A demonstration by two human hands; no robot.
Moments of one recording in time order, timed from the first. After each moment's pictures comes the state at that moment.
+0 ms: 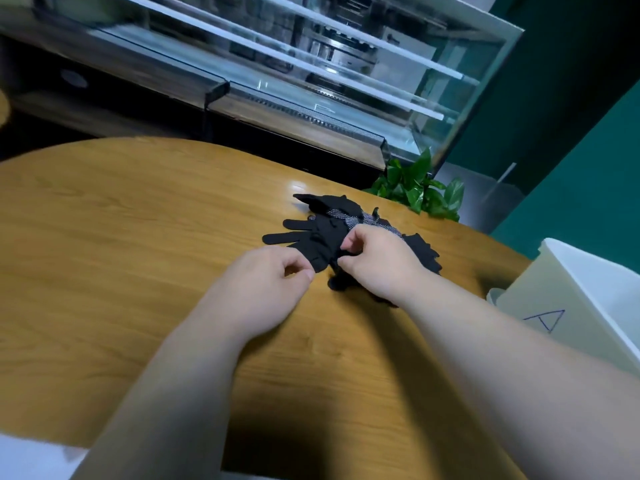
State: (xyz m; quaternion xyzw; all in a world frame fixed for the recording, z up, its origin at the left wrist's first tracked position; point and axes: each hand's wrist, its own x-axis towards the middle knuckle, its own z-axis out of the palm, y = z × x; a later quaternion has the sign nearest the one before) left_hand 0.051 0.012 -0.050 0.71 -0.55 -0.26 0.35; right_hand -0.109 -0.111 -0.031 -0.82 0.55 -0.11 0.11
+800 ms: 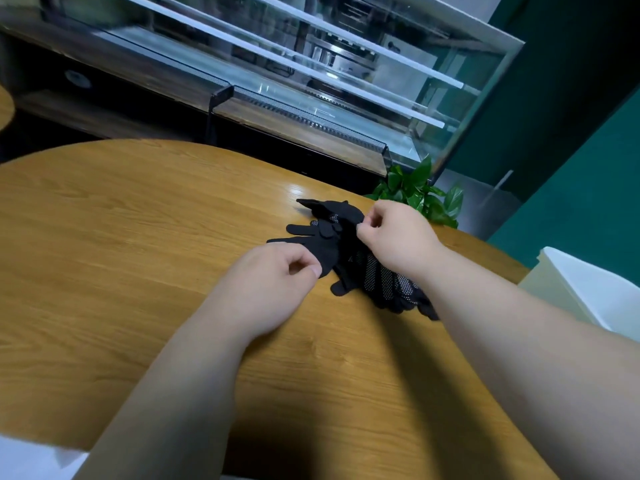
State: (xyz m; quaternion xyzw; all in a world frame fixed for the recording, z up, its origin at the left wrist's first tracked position) left_hand 0.056 0.011 -0.046 0.68 -0.55 -0.27 0.40; right_hand -0.105 -0.131 0.003 -0.81 0.56 -0.15 0.06
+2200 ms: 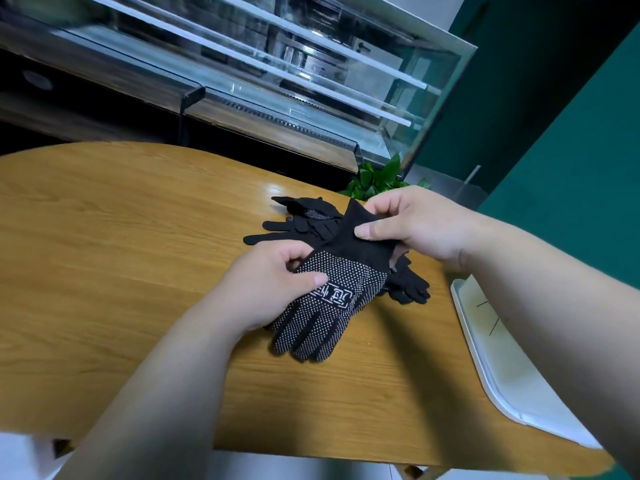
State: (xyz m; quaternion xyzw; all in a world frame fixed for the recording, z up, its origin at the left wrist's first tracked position) left_hand 0.036 0.010 -0.047 0.53 -0.57 -0.40 0.48; right_hand -0.150 -0.074 0.078 -0.81 0.44 -0.09 0.37
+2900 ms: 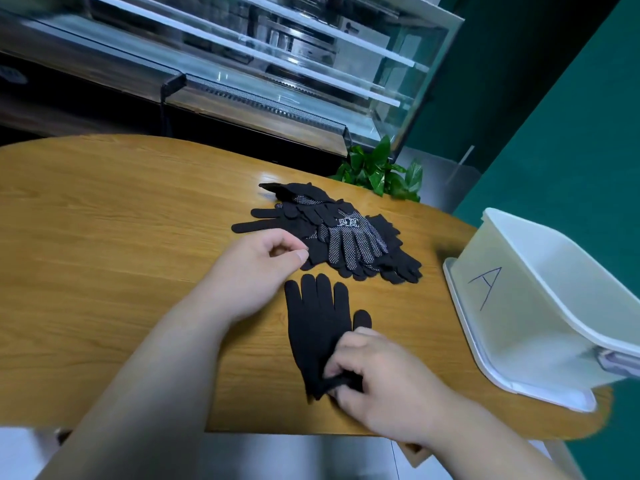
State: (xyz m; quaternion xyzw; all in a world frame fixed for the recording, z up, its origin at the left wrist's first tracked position) left_hand 0.028 0.016 -0.047 0.60 -0.54 -0.37 0.47; right_hand -0.205 0.036 -0.074 -0.92 0.36 -0.06 0.15
